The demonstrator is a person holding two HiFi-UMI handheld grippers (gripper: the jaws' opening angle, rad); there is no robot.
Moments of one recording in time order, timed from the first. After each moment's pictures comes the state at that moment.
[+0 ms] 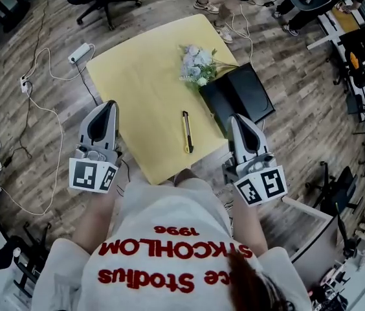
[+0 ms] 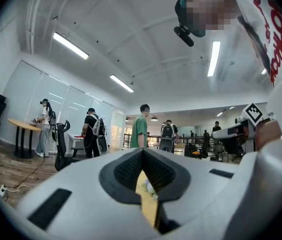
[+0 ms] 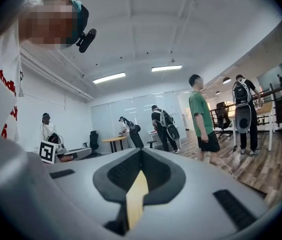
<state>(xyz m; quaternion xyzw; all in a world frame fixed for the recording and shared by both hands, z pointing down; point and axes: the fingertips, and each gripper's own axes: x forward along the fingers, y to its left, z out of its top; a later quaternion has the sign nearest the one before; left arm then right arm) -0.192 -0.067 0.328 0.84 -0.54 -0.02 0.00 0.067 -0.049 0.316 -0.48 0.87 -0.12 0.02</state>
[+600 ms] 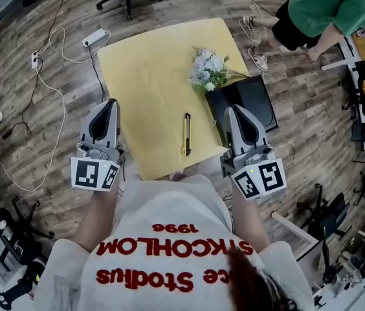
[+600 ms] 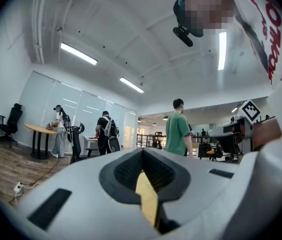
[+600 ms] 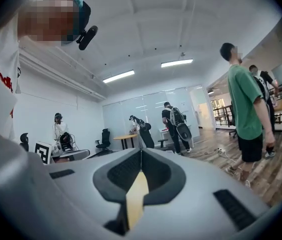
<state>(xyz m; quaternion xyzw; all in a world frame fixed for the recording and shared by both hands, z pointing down) -0.192 -0.058 0.332 0.80 -0.61 -0.02 0.00 0.055 -0.094 0.313 -0.41 0.91 -0.11 0.01</state>
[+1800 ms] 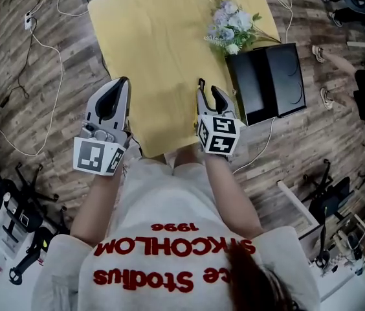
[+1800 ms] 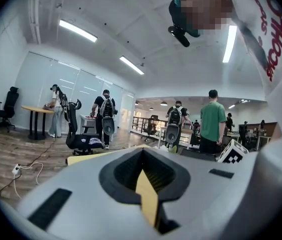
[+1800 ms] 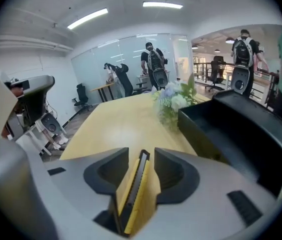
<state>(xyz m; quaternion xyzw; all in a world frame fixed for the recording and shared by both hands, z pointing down) -0.181 -0.058 0.425 0.81 -0.58 0.04 0.09 0.009 -0.076 0.598 -0.46 0.80 -0.28 -0.26</state>
